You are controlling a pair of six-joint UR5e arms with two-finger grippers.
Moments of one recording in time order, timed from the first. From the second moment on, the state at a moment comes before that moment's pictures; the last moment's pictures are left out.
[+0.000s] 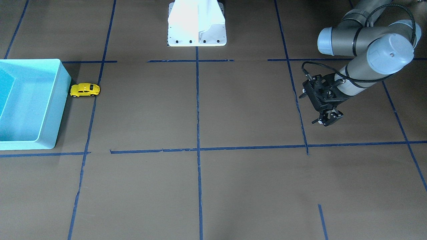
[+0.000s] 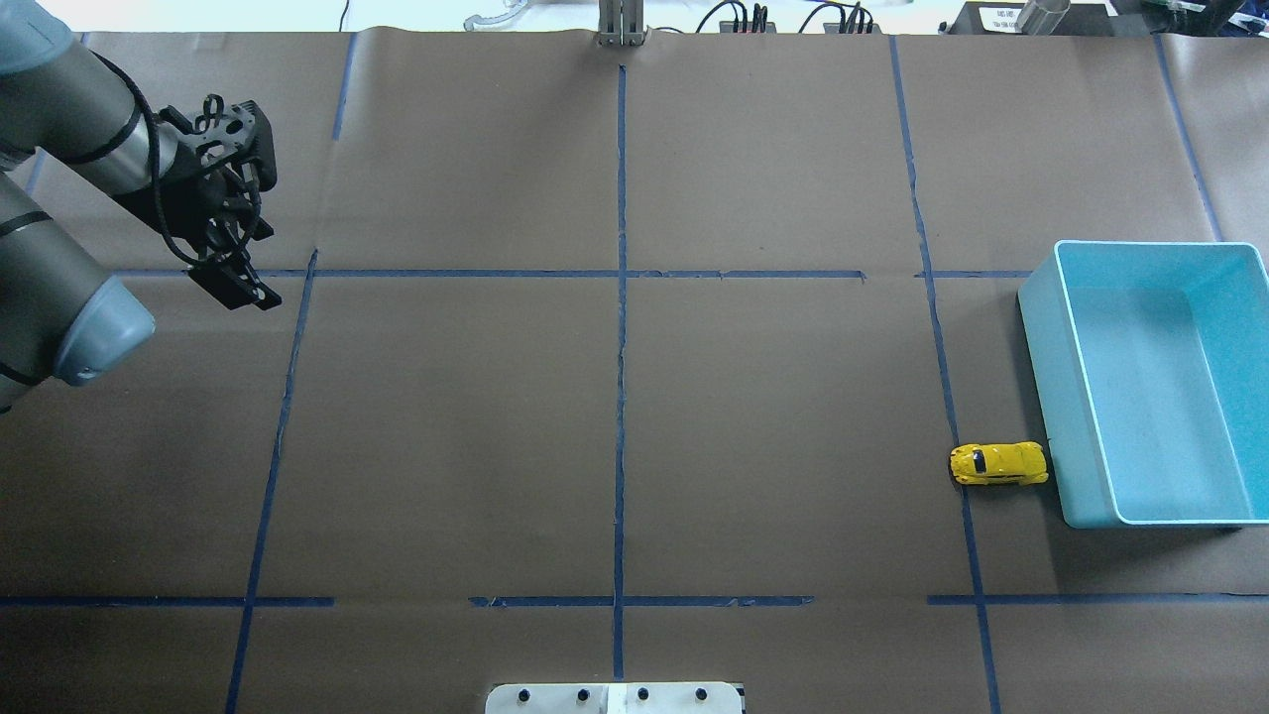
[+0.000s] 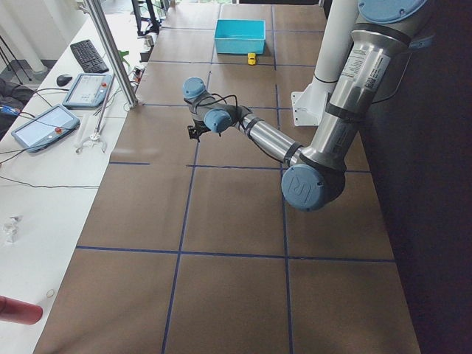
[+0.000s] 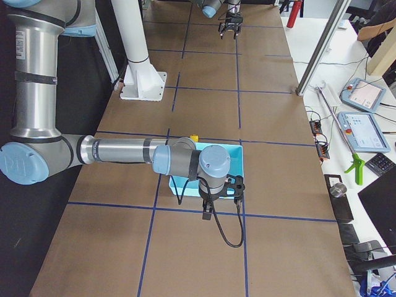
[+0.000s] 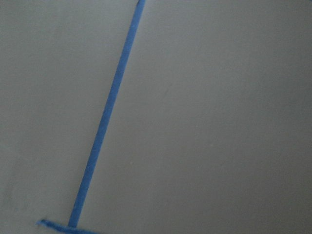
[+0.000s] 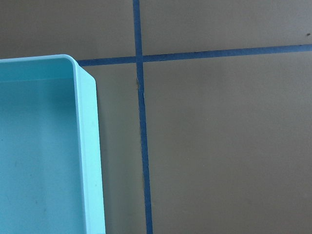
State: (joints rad) left arm -1.00 -1.93 -1.73 -1.64 -2.36 0.39; right arm 1.64 -1.68 1.73 -1.71 2.36 -0.04
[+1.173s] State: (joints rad) left arm -1.48 -1.73 -1.68 -1.33 -2.34 0.11; right arm 1.63 -1.69 1.74 -1.63 2.36 -0.04
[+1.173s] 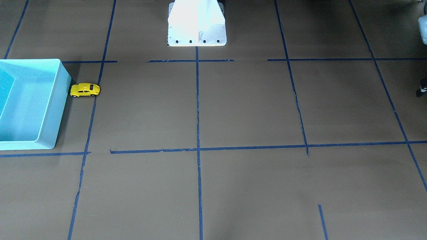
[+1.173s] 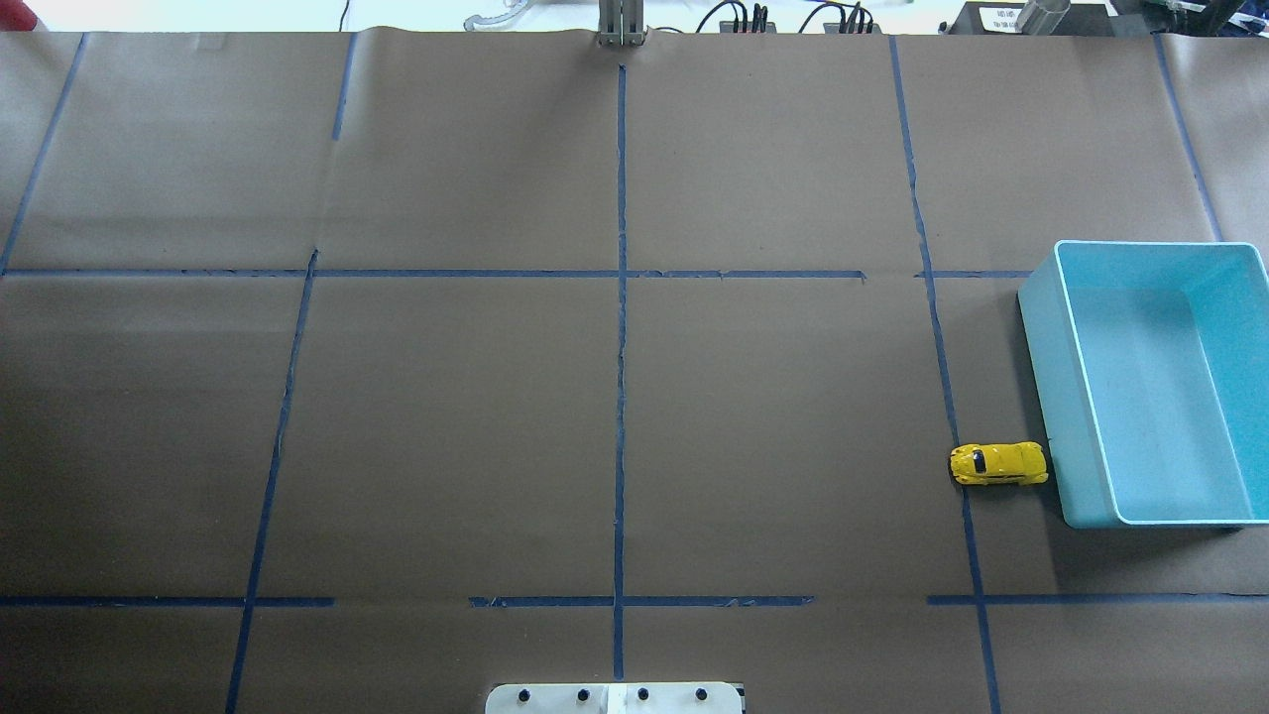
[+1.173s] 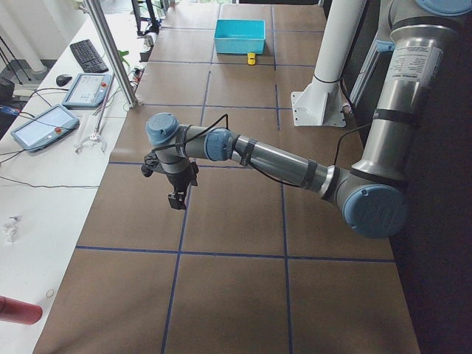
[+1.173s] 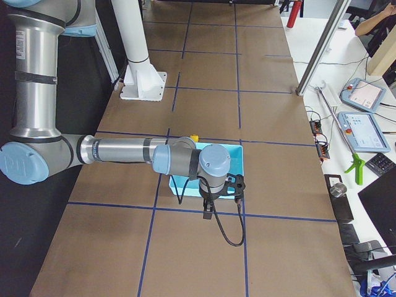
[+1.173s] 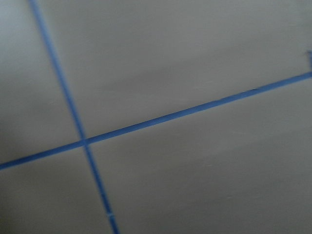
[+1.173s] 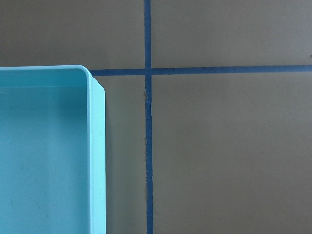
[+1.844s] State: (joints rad) left arm -1.61 -1.50 -1.66 -1.47 -2.35 0.13; right arm 1.63 -1.73 1.74 -1.42 2.39 -0.04
